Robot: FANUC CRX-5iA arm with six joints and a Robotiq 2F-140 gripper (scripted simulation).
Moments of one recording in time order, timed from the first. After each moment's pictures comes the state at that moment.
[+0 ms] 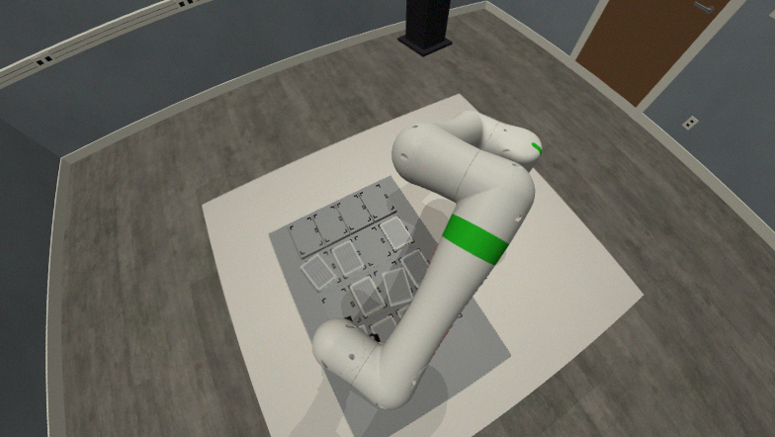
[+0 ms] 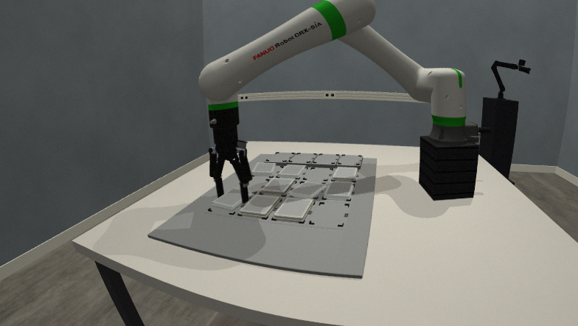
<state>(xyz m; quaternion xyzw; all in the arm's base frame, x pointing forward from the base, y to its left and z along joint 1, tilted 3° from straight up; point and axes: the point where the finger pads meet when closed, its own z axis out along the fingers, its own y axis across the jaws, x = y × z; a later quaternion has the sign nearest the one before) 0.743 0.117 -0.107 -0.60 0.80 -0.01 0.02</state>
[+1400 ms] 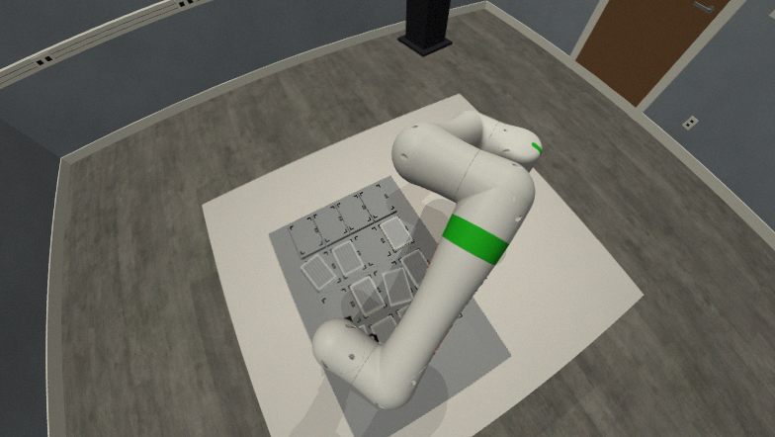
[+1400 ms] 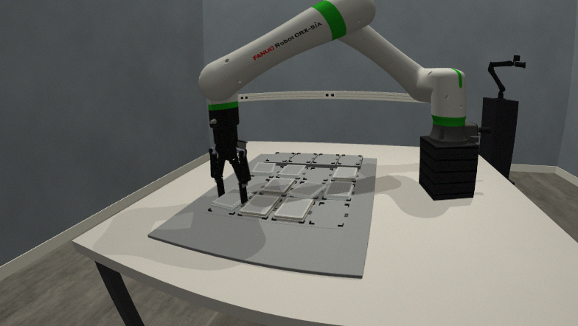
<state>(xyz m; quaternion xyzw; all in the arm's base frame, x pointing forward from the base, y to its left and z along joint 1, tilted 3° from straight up) 0.743 0.117 -0.107 -0.60 0.80 -0.01 0.02</state>
